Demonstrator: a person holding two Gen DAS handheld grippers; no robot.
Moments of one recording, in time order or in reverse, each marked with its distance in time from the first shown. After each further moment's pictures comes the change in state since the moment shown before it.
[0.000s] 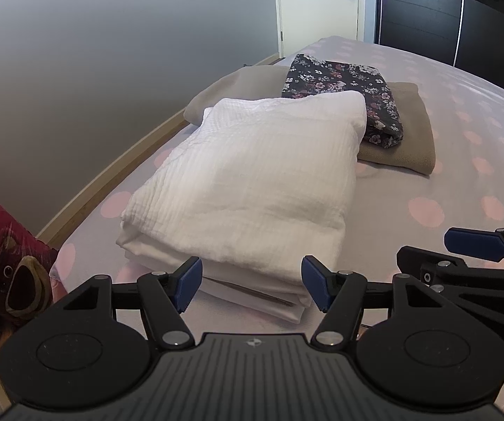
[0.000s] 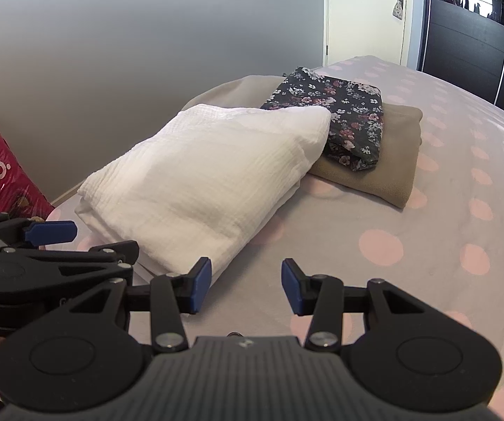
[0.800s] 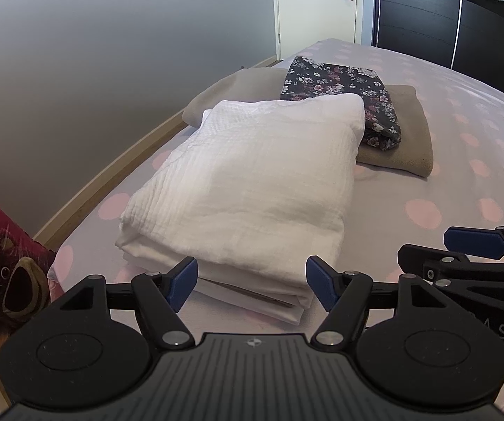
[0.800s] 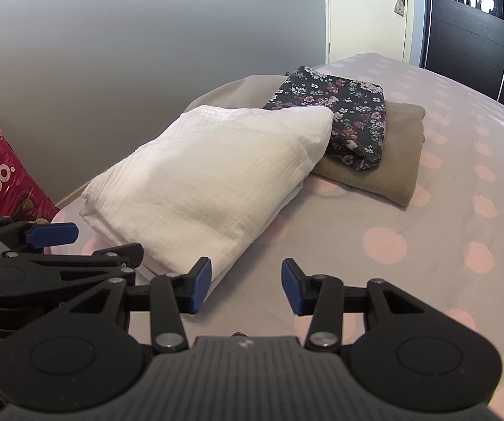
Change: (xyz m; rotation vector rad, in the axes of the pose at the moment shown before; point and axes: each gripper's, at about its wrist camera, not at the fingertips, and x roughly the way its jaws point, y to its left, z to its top) left arm 0.001 0.003 0.000 -0.001 -0.004 -0.007; right arm -0.004 -0.001 0.003 0.011 0.003 0.018
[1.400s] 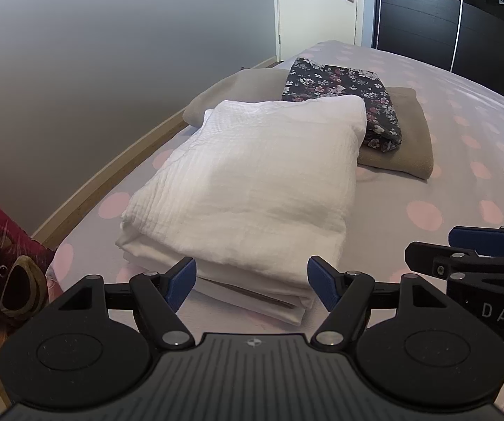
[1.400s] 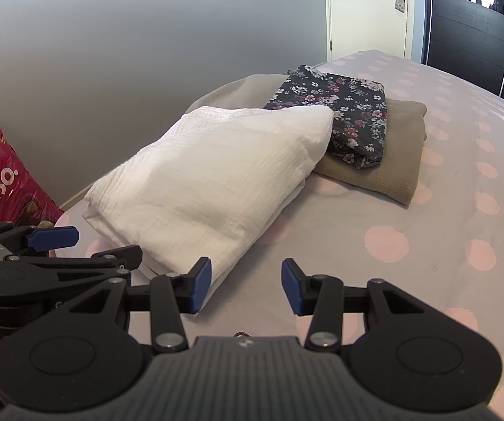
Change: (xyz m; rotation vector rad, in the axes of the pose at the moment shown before) left arm -0.002 0.003 -0.002 -0.007 -0.009 -0.011; right arm -0.003 -0.006 0.001 0.013 0.005 0.016
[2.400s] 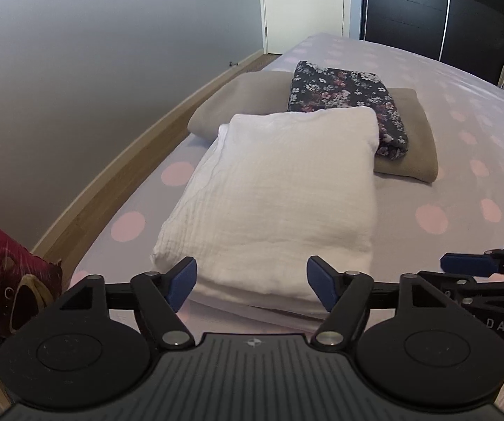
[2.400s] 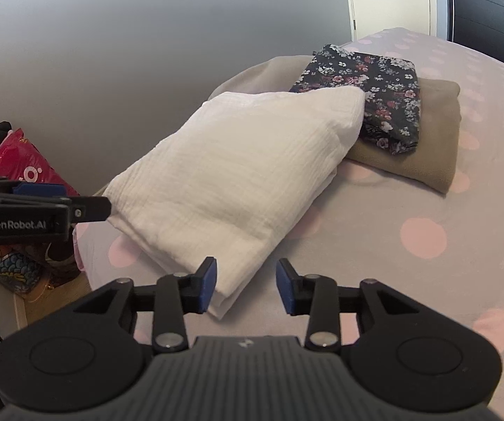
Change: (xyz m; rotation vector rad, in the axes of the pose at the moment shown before) left arm -0.005 0.037 0.039 0.058 0.036 -0.011; right arm 0.016 -0.009 0.012 0.028 0.056 0.120
